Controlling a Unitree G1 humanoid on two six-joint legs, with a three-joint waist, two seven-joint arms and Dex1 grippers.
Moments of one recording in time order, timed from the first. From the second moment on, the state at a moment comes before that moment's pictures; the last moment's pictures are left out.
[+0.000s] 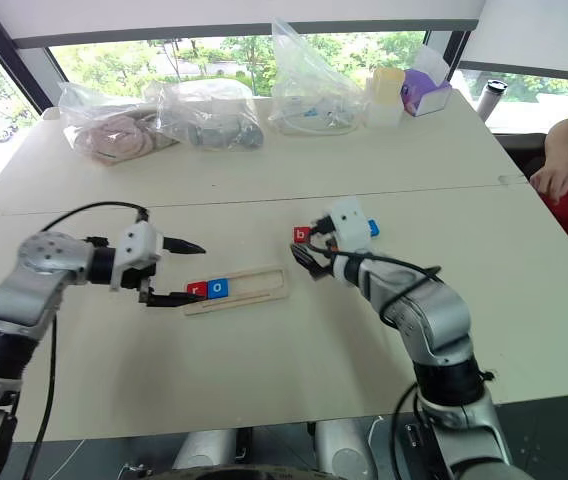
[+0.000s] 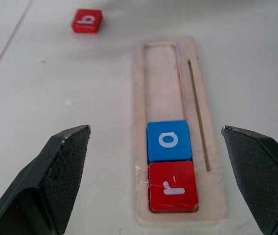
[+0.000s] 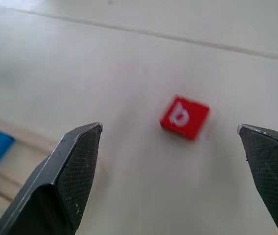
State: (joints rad) left arm -0.38 0.88 -0.03 -0.03 -0.34 0.28 -1.31; right arm -0.50 -0.25 0.07 -0.37 0.43 1.14 0.10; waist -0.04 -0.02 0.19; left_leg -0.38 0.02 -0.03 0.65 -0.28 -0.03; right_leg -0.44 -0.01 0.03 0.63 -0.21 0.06
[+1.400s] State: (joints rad) left arm -0.29 0.71 0.01 -0.50 -0.62 0.70 -0.81; right arm -0.35 -0.19 -0.05 -0.73 0.08 1.51 0.01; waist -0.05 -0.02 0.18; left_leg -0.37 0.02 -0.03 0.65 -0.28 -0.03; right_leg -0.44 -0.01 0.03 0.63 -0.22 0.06
